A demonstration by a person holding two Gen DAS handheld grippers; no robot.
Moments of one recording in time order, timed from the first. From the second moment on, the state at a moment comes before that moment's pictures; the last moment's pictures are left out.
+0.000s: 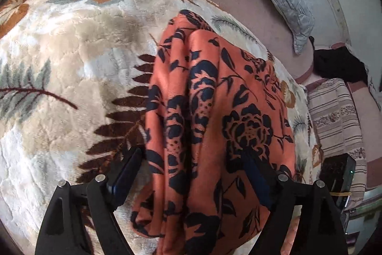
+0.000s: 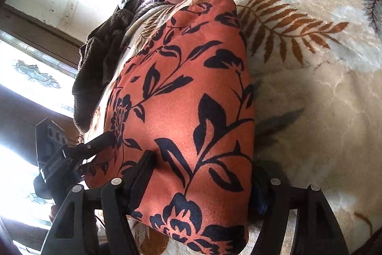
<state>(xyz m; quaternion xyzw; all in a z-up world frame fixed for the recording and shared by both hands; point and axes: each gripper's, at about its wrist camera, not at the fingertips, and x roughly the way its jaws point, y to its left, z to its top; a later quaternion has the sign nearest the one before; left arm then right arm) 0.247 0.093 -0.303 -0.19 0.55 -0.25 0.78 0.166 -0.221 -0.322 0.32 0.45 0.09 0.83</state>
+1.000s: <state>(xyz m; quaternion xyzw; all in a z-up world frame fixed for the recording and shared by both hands) 0.248 0.073 -0.296 -0.10 0.53 -0.14 0.83 0.204 -0.263 -0.312 0.39 0.40 0.07 0.83</state>
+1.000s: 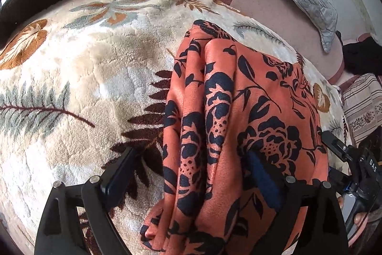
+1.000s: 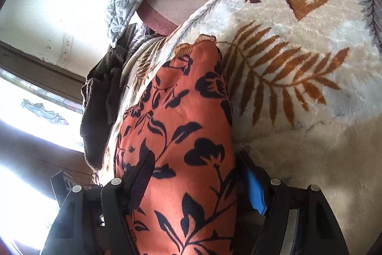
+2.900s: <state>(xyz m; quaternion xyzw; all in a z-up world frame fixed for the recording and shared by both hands) 0.160 -0.027 -0.206 0.00 0.39 -0.22 0.89 0.125 -0.270 -0.247 0.29 0.33 0.09 0.90</state>
